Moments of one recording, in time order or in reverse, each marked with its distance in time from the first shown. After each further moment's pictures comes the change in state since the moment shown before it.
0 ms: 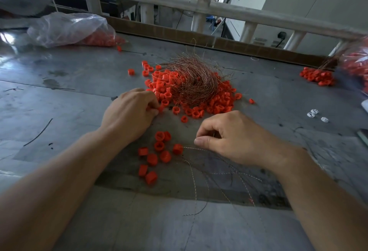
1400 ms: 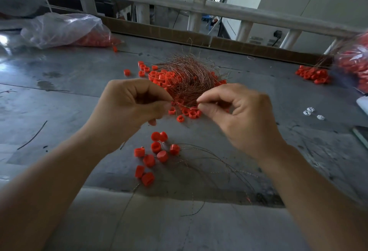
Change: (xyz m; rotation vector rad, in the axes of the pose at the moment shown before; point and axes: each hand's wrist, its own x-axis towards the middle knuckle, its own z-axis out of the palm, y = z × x) left_hand -0.021 0.031 -0.035 -0.880 -0.036 0.018; right_hand 0.001 -0.006 -0.002 0.216 0.730 -0.299
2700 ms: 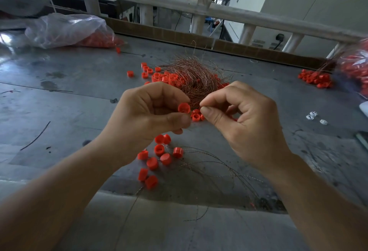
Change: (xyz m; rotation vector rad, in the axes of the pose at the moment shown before) left_hand -0.006 0.005 0.013 -0.308 -0.115 -0.015; right_hand 0.000 -0.010 0.000 0.083 -0.014 0.037
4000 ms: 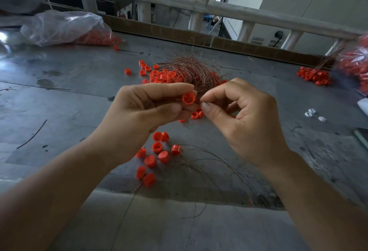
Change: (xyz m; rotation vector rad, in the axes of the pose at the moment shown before) left_hand -0.002 0.000 -0.003 -0.196 -0.018 -0.035; right_hand 0.000 -0.004 0.001 -0.013 0.021 0.057
